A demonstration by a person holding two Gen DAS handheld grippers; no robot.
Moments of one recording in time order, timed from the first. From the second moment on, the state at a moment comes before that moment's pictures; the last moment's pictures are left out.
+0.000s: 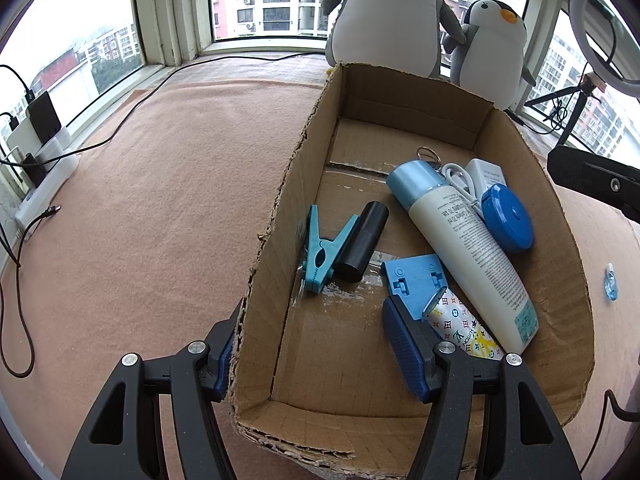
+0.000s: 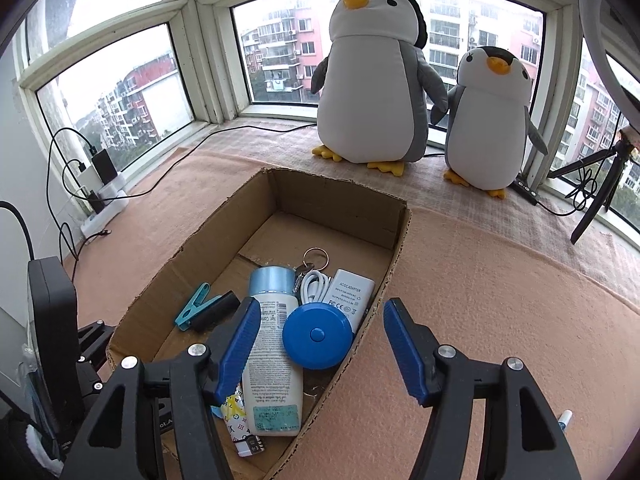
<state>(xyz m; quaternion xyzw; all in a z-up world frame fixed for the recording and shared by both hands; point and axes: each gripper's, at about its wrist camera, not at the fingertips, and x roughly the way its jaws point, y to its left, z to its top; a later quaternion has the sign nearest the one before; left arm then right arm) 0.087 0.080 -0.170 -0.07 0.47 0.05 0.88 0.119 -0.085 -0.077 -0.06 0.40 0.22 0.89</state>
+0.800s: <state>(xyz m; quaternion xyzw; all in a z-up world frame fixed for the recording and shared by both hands) 0.087 0.080 -0.170 -0.07 0.47 0.05 0.88 0.094 -0.254 -0.103 0.04 0.44 0.02 0.90</state>
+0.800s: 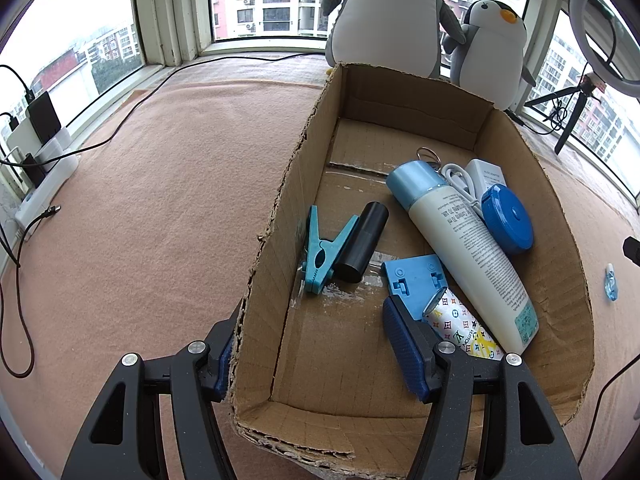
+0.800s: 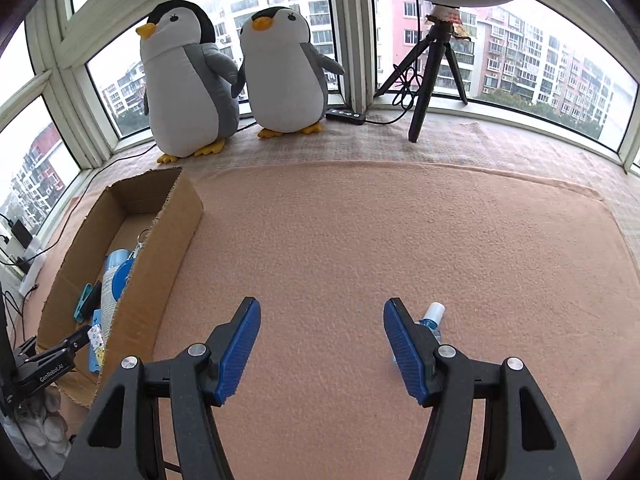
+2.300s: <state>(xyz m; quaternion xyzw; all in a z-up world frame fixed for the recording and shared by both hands) 0.087 0.080 -0.170 -0.07 0.47 0.05 0.88 0.099 -0.288 -0.141 0.03 0.48 -0.02 0.88</state>
